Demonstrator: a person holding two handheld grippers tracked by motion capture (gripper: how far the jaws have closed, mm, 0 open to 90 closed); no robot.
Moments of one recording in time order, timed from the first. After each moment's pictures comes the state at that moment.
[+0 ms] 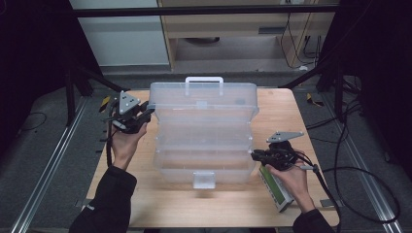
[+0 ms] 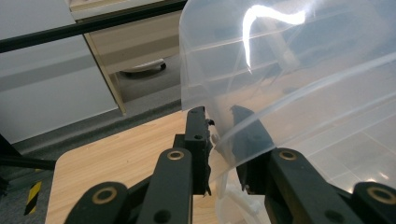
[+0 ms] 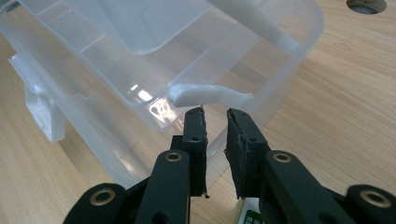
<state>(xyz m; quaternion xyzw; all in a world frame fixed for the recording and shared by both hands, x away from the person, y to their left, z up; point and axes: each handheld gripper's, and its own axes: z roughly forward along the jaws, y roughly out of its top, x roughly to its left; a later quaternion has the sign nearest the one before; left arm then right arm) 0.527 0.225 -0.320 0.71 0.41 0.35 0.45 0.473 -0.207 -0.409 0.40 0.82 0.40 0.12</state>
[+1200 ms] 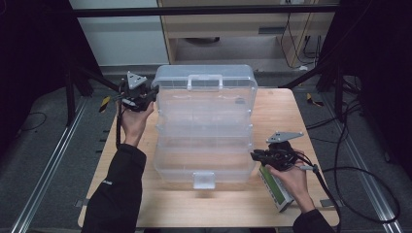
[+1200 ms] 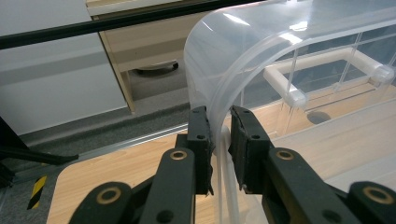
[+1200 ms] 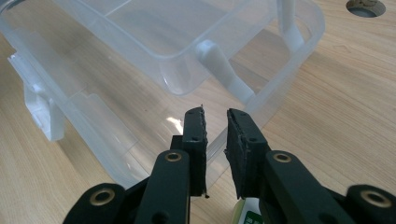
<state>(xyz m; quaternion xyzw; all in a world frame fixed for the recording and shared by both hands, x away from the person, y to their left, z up) 0.586 0.212 -0.308 0.69 0.44 0.36 0.44 0.472 -0.206 -0.409 0.39 0.82 0.40 0.13</state>
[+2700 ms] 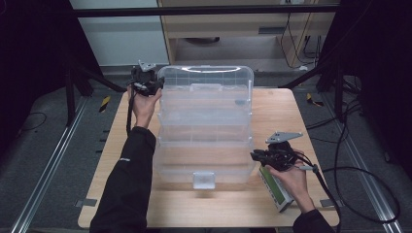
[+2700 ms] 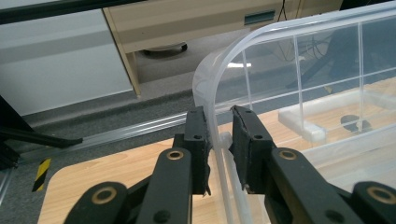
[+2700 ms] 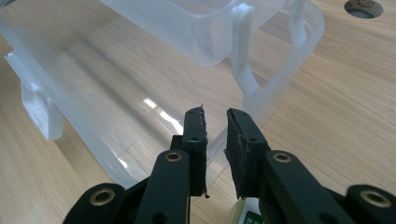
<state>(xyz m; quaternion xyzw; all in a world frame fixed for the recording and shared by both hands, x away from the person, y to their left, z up) 0.658 0.202 -0.321 0.70 0.48 0.34 0.40 0.471 -0.204 -0.408 0.39 0.82 0.40 0.13</state>
